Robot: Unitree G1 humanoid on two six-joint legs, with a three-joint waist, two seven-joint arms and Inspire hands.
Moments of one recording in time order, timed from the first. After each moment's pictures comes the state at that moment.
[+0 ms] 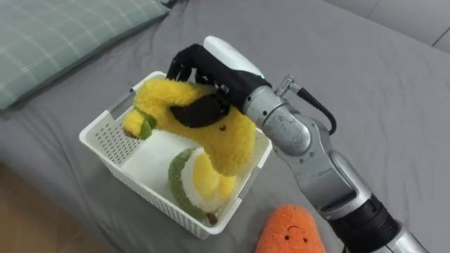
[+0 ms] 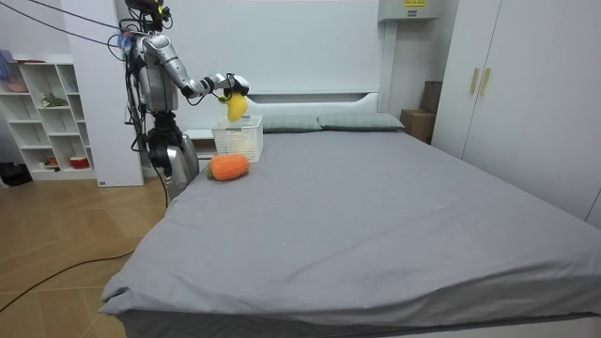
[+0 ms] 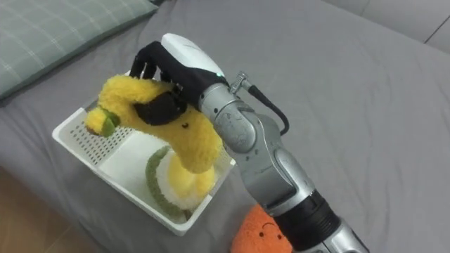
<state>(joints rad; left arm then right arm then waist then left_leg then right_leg) 0.13 0.20 0.05 0.93 0.28 0.15 0.31 -0.47 -0.20 0.49 -0.04 -0.44 0.23 0.23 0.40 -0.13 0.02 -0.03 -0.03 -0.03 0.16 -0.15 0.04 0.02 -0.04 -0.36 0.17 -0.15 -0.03</state>
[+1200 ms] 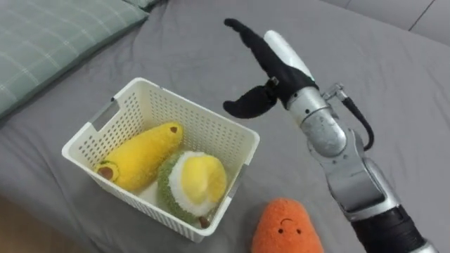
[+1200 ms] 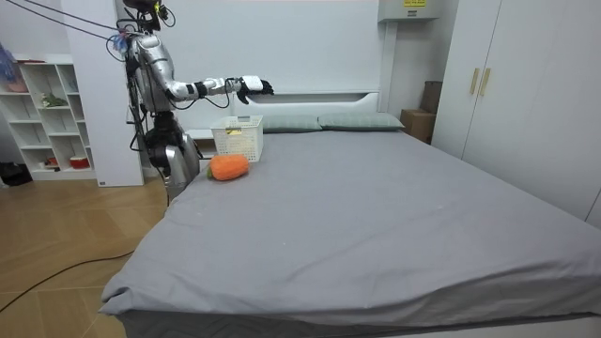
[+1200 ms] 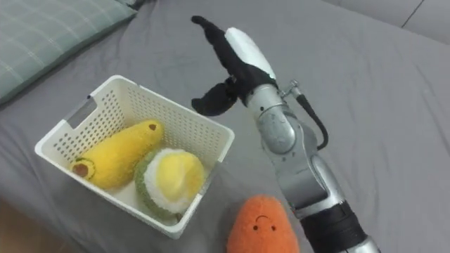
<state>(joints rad) 0.17 0.18 0.12 0.94 0.36 0.15 0.30 -0.26 -0.27 0.22 -0.04 -0.34 0.16 0.07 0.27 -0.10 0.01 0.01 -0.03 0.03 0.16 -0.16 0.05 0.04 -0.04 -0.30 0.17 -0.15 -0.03</state>
